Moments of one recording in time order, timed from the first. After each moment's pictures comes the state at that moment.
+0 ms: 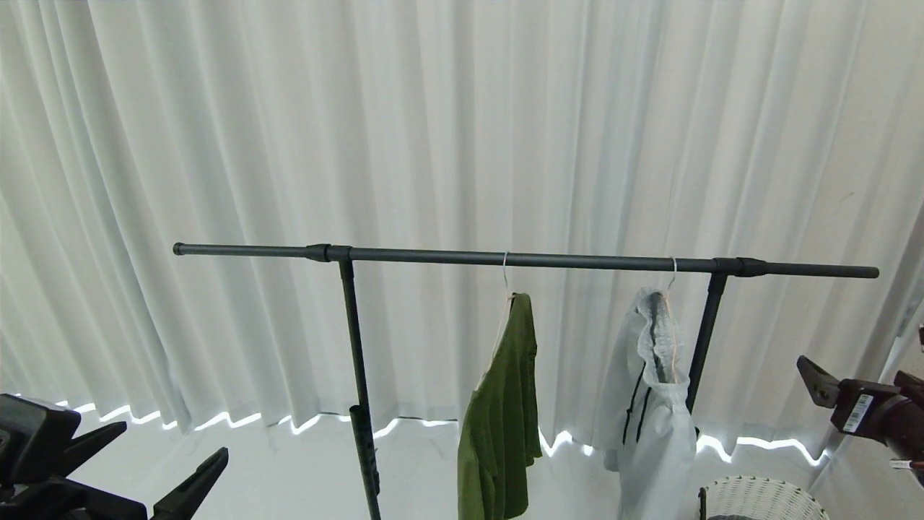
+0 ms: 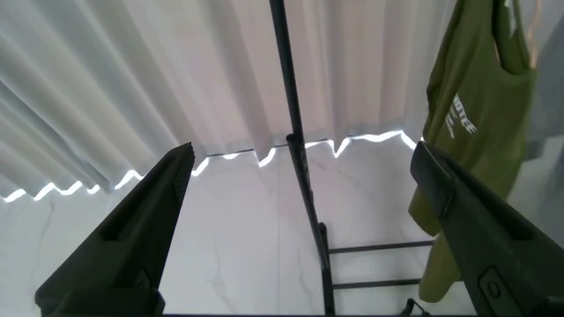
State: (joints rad) left arm -0.12 0.93 -0.09 -0.50 0.01 0.21; right arm 0.24 1.38 -0.09 -1.11 -0.41 0.16
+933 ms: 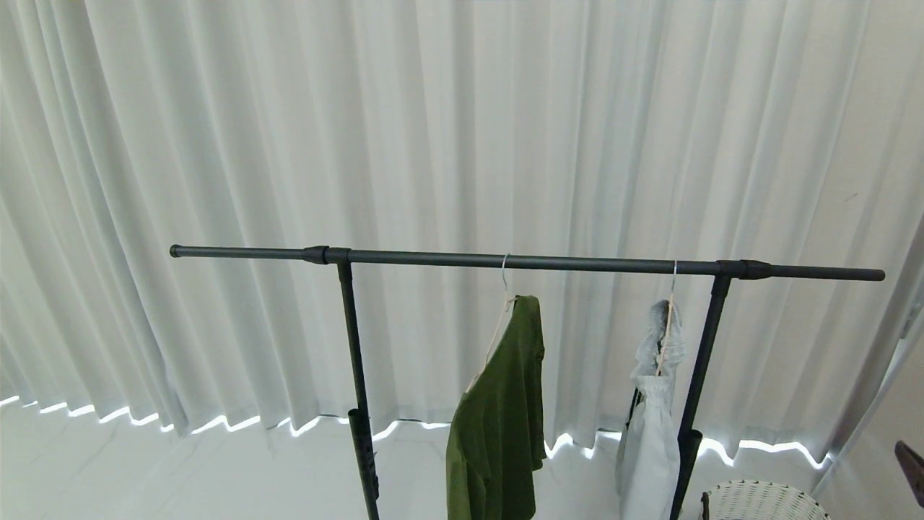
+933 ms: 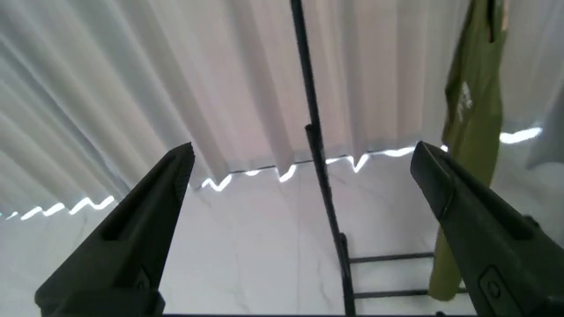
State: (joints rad) left arm -0.13 0.18 -0.01 -0.02 0.16 0.23; right arm 0.10 0.87 -0.02 -0.56 -0.41 0.01
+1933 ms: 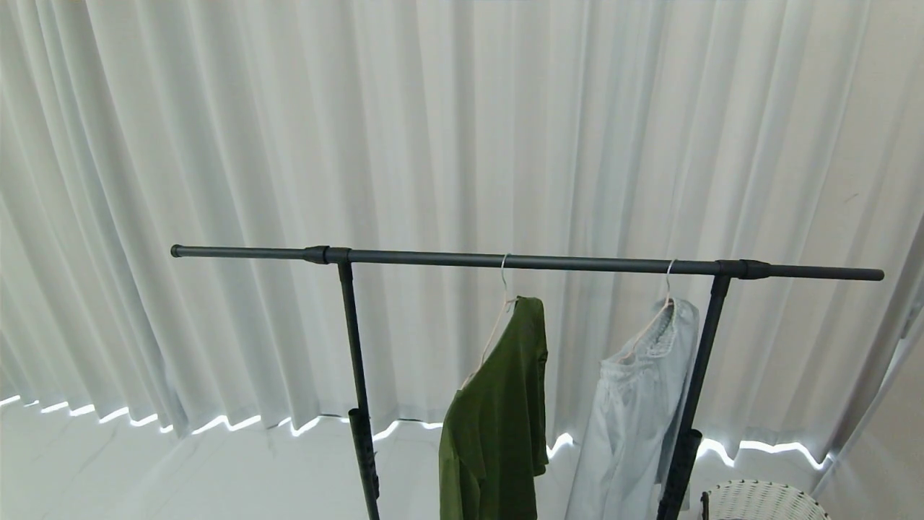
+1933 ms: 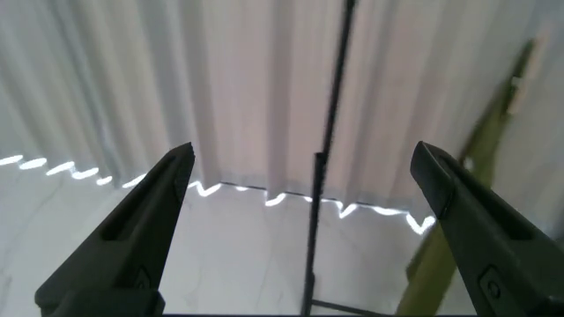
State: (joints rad) left arm -0.13 0.09 -0.01 0.02 0.39 0.01; right arm -0.03 0.09 -0.20 0.40 -0.46 0.01
